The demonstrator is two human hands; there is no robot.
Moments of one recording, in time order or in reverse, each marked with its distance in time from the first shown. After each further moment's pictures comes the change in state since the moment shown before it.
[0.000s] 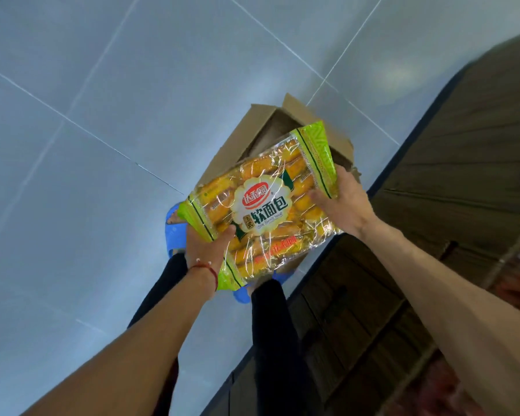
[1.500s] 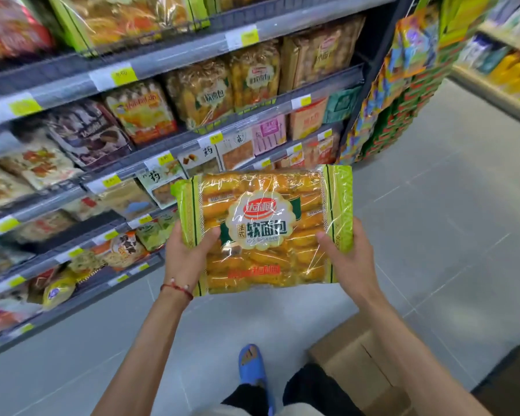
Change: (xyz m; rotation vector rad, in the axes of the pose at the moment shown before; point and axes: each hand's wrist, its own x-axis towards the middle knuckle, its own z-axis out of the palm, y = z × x) left_hand -0.274 0.263 -0.606 -0.390 0.362 0.772; right_hand -0.336 -0.583 -0.029 0.564 0.149 -0.816
